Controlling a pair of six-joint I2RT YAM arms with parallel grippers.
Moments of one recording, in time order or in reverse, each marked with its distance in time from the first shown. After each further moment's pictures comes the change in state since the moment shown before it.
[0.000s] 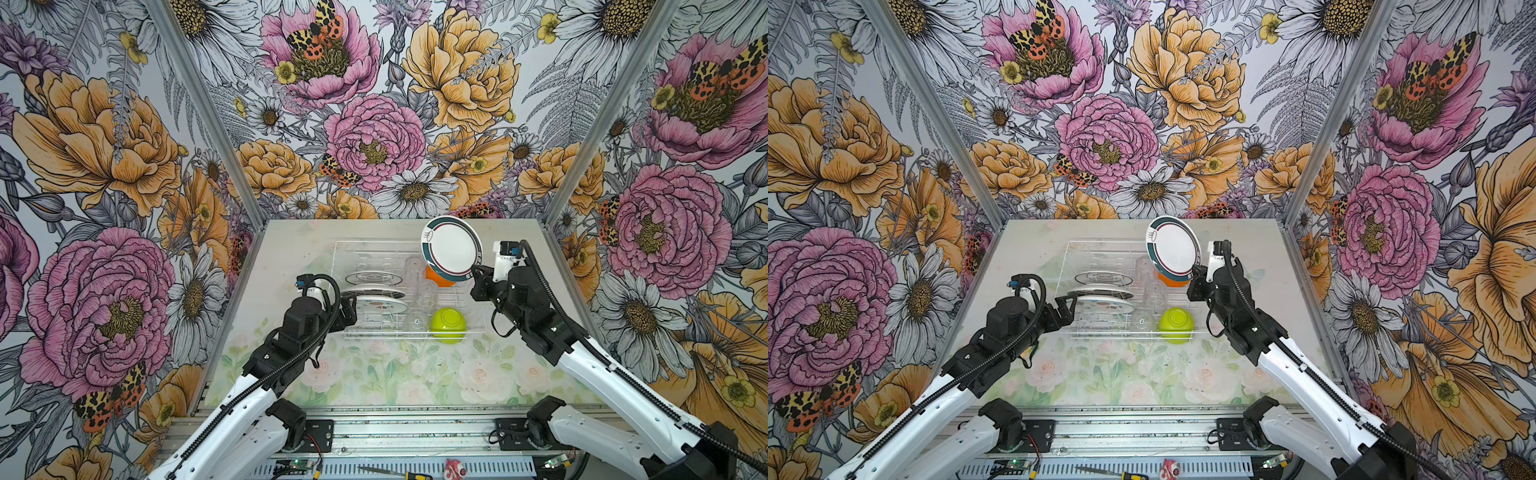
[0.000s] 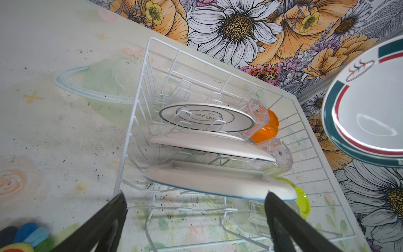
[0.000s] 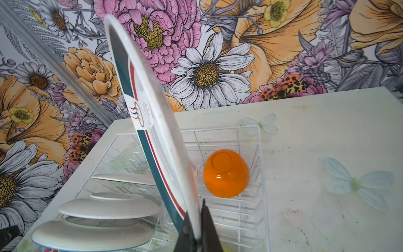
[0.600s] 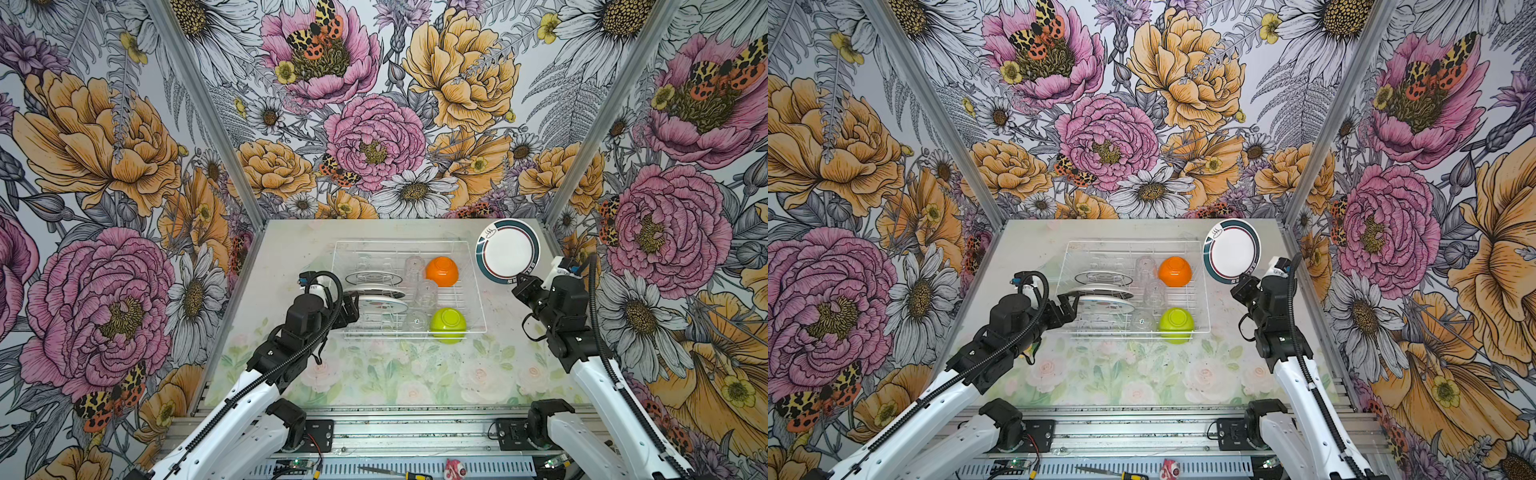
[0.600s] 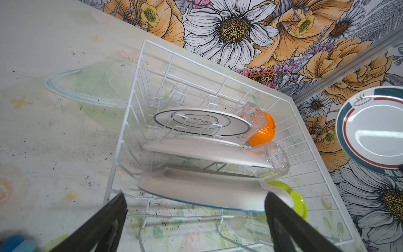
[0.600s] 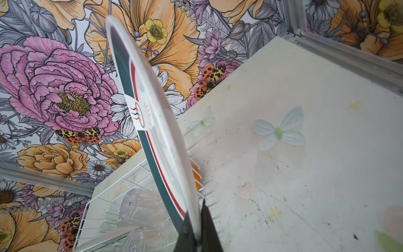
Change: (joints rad) left arm 0.001 0.037 0.000 0.056 0.012 0.000; right arm -0.447 -0.113 -0.176 -0.008 -0.207 0.315
